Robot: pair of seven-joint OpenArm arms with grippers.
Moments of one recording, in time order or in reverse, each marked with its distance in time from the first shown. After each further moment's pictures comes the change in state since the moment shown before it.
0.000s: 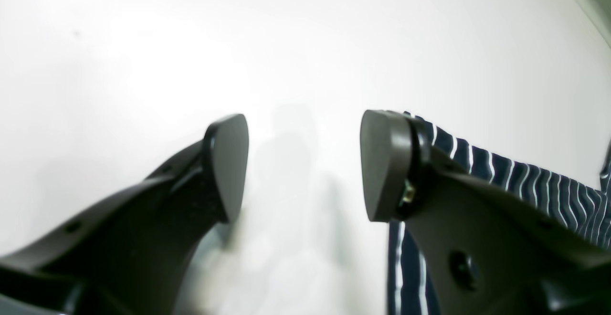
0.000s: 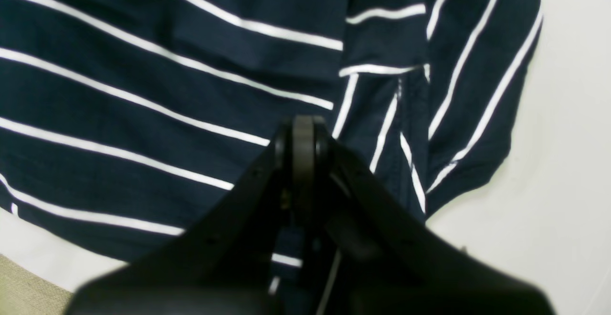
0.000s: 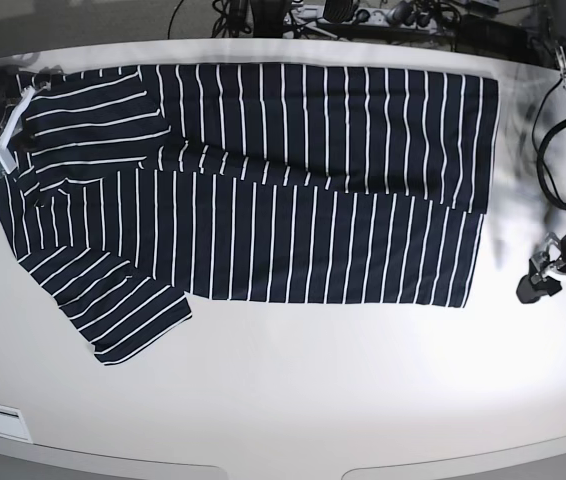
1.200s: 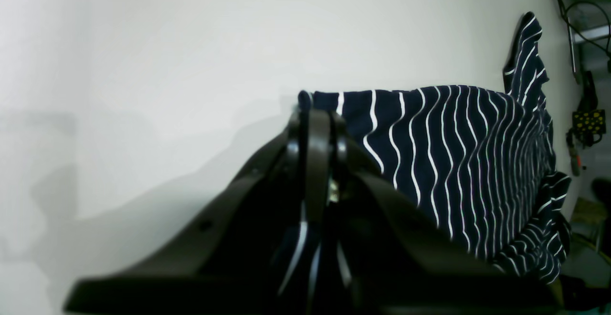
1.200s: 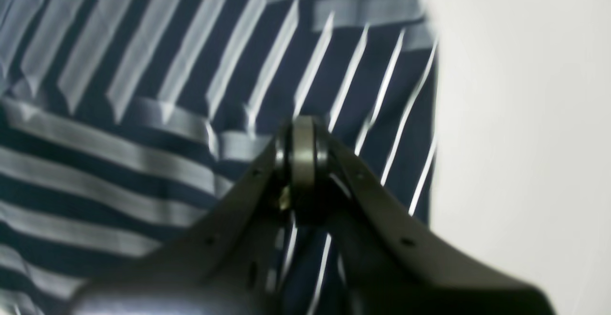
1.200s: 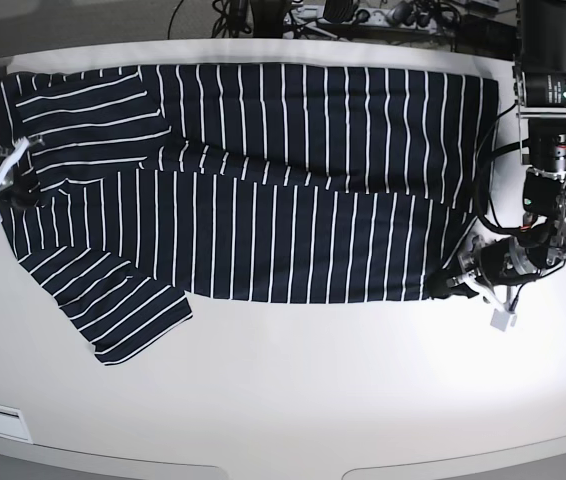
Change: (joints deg) left arm -7.8 11.1 12.0 -7.4 -3.8 -3.7 11.7; right arm 12.6 -0.3 0.0 0.0 5.3 -2.8 2.4
